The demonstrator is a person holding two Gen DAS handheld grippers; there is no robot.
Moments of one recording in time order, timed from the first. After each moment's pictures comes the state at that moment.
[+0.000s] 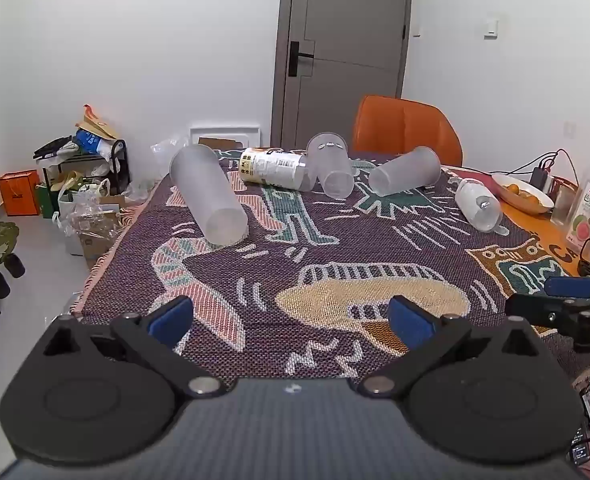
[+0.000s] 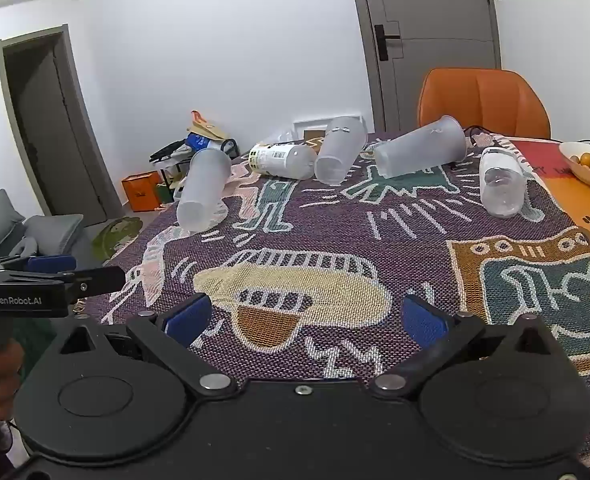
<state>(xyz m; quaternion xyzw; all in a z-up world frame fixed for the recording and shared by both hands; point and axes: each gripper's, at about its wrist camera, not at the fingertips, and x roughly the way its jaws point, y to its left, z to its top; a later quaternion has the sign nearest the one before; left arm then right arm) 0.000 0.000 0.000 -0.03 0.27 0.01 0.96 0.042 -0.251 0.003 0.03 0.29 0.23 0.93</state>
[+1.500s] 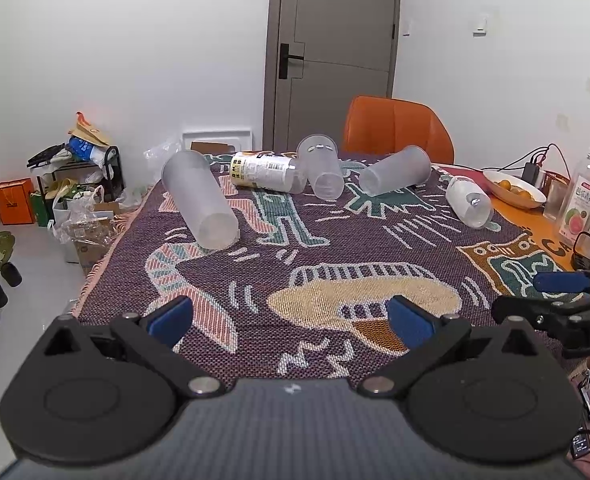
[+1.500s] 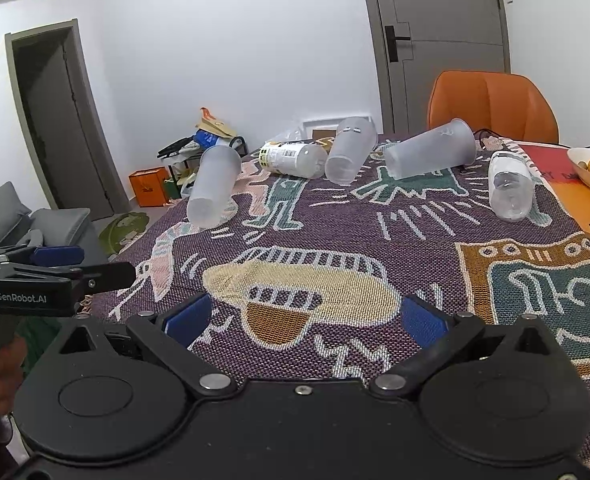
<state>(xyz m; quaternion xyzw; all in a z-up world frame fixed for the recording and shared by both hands) -0.004 -0.008 0.003 -0.02 0.27 0.00 0.96 0.041 -0.247 0.006 0.02 0.29 0.25 0.92</state>
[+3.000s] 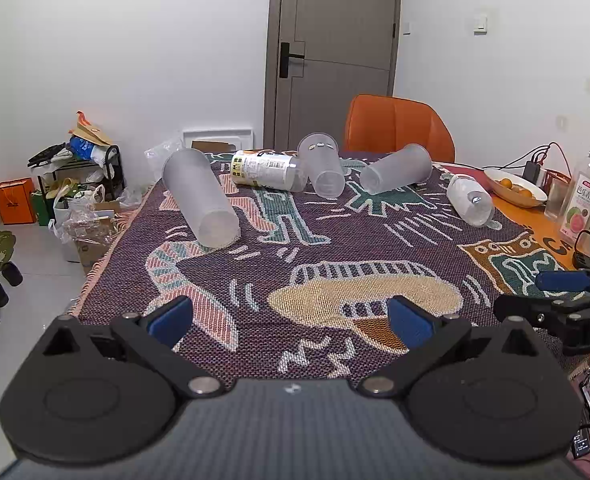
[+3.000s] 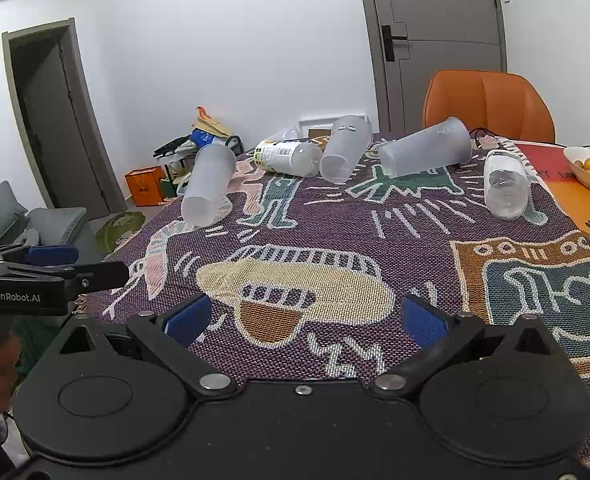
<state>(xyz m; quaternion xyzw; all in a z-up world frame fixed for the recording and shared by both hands) -0.004 -0.007 0.002 -0.02 0.27 0.00 0.96 0.039 -0.250 0.004 0.02 0.29 0.24 0.93</state>
